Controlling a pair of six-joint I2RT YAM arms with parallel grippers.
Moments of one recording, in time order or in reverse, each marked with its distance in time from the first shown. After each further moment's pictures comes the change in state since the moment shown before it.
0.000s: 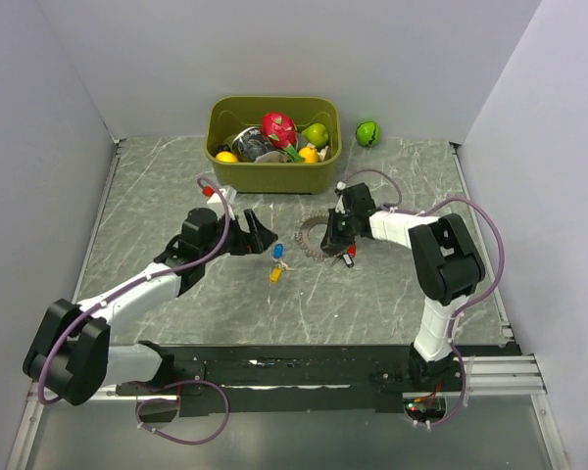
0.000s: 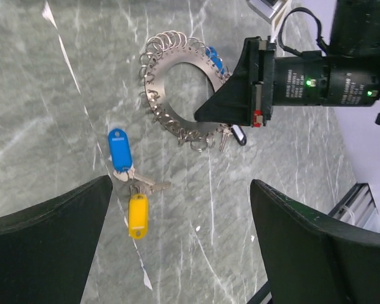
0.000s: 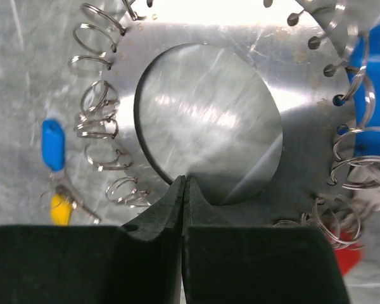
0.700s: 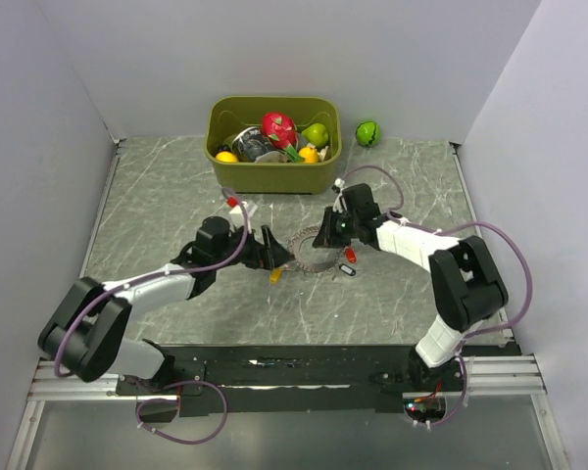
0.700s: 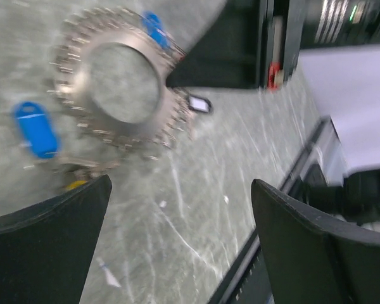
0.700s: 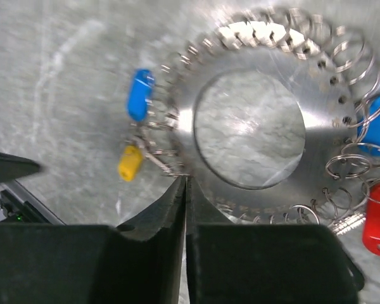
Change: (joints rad) left arm -0.057 0.121 -0.068 0.188 0.198 -0.018; right arm 0.061 -0.215 -0.110 0.038 -0.059 0.082
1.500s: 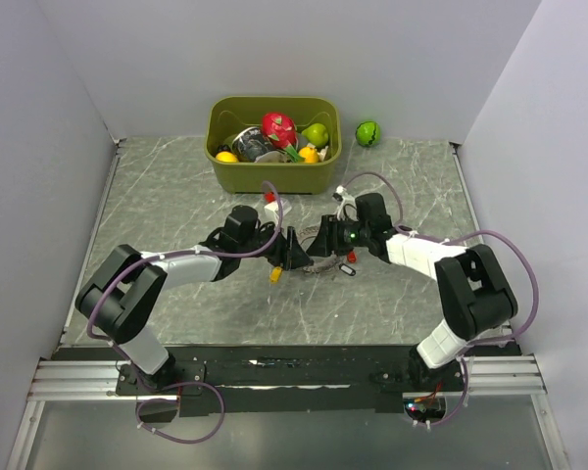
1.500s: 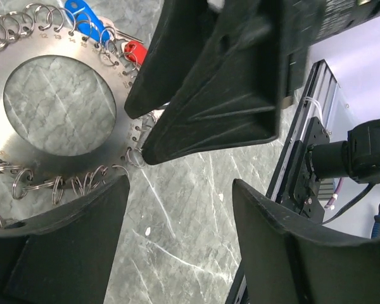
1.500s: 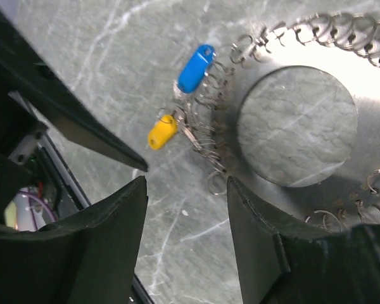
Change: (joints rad) left arm -0.084 0.270 0.208 0.009 0.179 0.151; right arm -0.052 -0.093 -0.168 0.212 -0.256 -0.127
